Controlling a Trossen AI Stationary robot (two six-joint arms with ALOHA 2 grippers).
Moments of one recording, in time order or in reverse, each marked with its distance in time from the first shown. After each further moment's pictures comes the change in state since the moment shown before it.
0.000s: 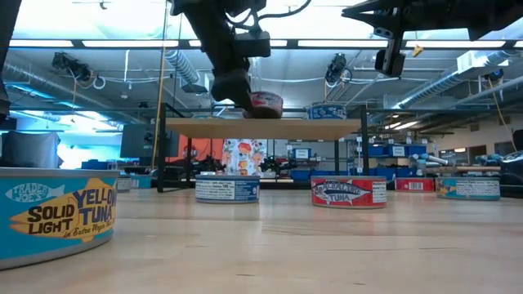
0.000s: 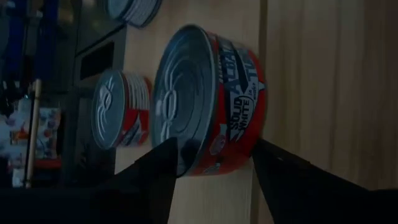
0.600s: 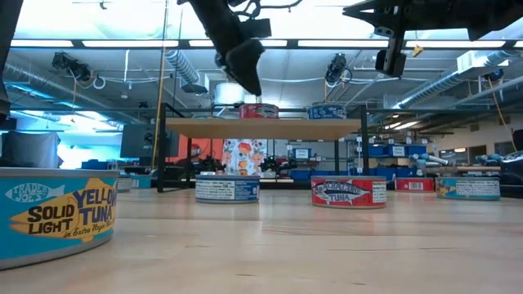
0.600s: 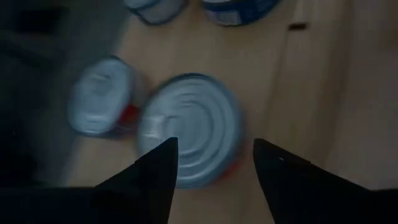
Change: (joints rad) left arm 0.088 -0.002 0.160 -0.153 0.254 -0.306; right arm 0.000 0.000 0.000 0.000 -0.020 0.024
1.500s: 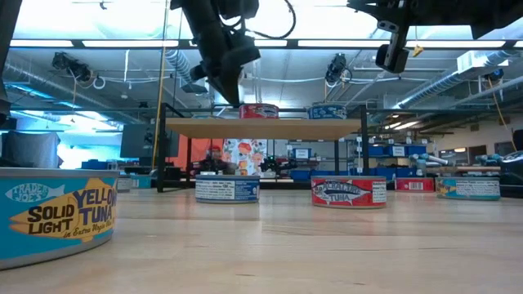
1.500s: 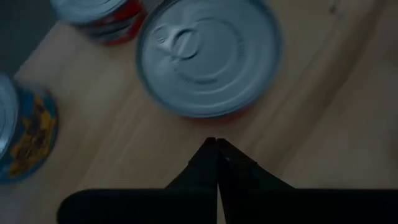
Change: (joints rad) left arm 0.050 -0.014 -0.022 -0.155 0.071 -0.394; right arm 0.046 0.000 0.000 0.000 0.000 -0.066
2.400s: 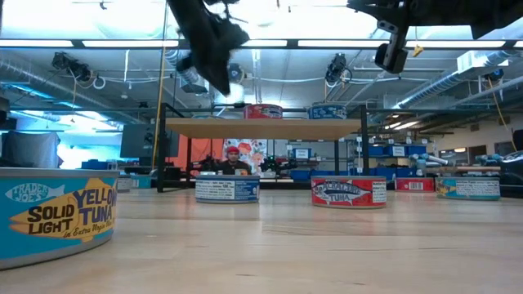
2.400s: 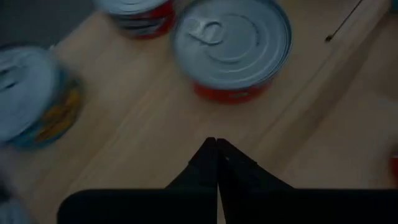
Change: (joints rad) left arm -0.023 -0.122 -0.091 0.043 -0.038 -0.109; right arm 0.000 0.000 0.000 -0.003 0.001 -0.036
